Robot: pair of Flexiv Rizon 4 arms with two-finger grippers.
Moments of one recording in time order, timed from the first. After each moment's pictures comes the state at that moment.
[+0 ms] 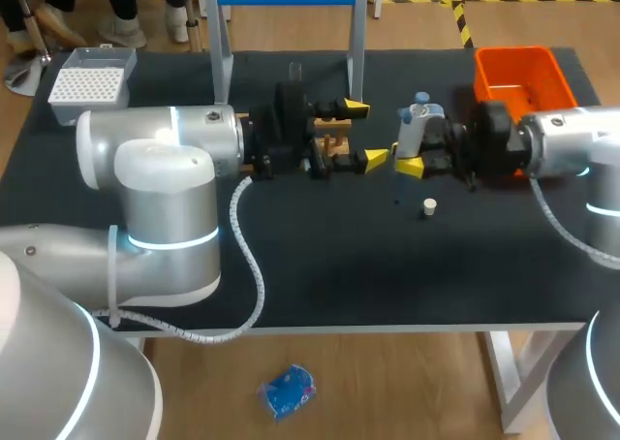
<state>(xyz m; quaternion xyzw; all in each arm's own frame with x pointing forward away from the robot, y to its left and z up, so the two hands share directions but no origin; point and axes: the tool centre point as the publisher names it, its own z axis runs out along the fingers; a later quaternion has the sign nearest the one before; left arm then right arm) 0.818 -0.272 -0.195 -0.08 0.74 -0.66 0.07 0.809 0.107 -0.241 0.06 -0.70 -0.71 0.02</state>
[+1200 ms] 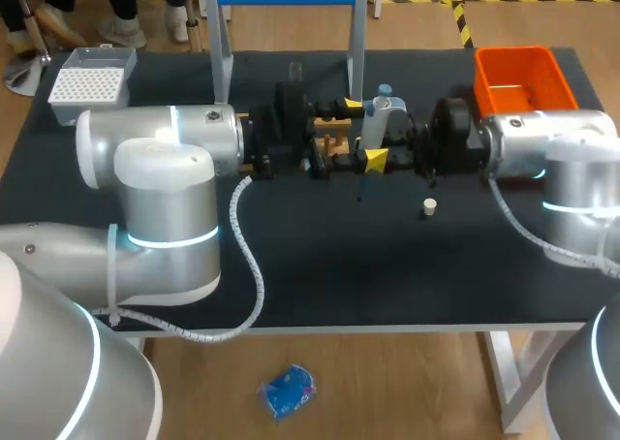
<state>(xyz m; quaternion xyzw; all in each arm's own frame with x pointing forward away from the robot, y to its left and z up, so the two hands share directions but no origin) 0.818 -0.272 -0.194 -0.08 0.74 -0.66 0.07 0.819 0.159 -0.239 0.05 -0.67 -0.74 0.04</state>
